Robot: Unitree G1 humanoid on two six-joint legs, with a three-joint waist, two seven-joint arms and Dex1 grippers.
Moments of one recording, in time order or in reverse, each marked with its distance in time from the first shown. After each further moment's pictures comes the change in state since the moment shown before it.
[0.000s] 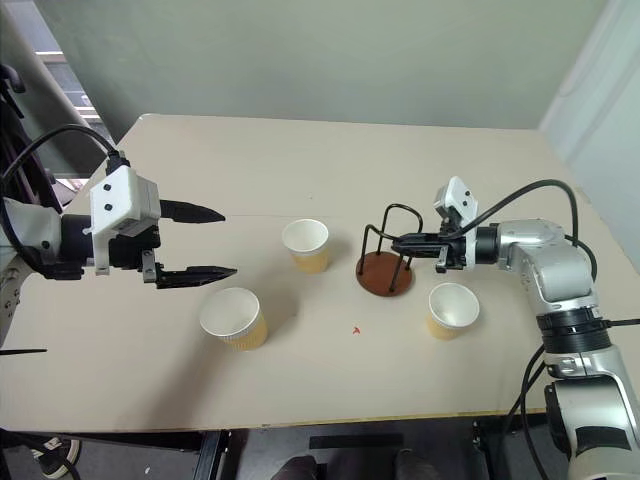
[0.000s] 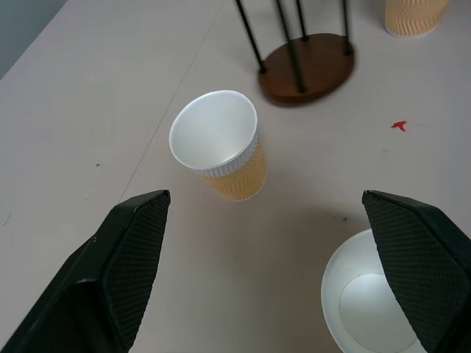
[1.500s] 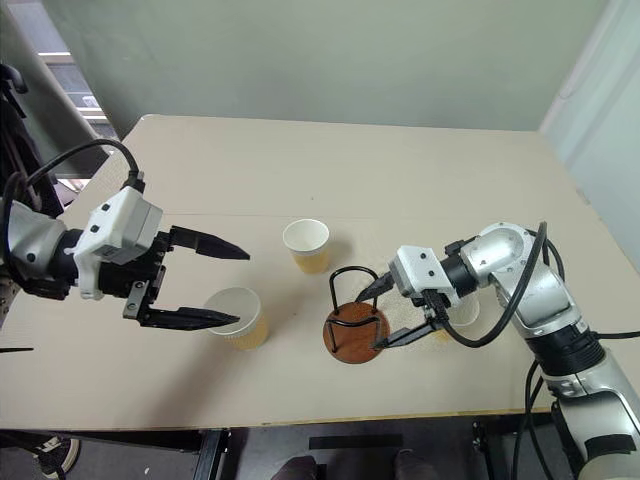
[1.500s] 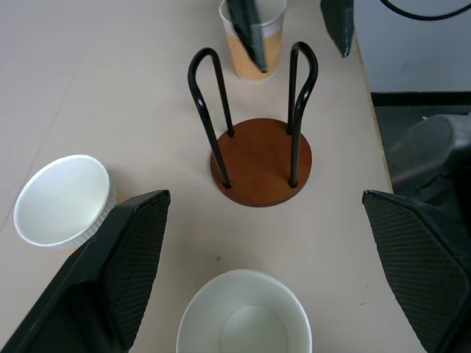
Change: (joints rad) left arm 0.017 0.059 -0.004 -0.132 -0.201 0.075 -0.186; right arm 0.023 -0.032 0.193 -0.164 -0.107 -0.289 0.237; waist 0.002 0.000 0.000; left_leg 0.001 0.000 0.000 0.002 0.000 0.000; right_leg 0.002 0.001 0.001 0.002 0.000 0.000
